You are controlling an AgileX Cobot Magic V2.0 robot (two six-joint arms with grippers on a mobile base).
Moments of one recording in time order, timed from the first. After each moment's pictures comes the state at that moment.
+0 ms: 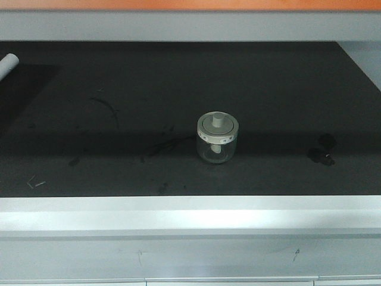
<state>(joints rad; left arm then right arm) -0.09 0.62 -0.45 0.03 -0.28 -0.06 0.11 0.60 -0.46 0.01 -0.25 0.03</state>
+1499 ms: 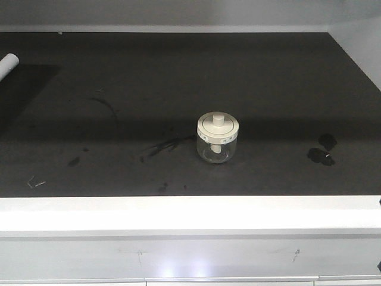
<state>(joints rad) -0.09 0.22 -0.26 0.03 0.15 -0.06 0.11 0.27 -0.25 0.06 0.15 -0.03</state>
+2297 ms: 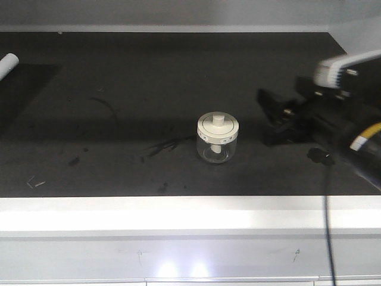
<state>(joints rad) -0.09 0.22 -0.26 0.03 0.15 -0.06 0.41 1.17 -0.74 0.01 -0.24 -0.03</state>
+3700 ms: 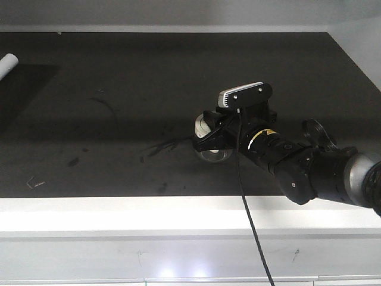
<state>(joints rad) -0.09 0.22 -0.26 0.03 0.15 -0.06 0.46 1.76 -0.93 -0.03 -0.52 0.07</state>
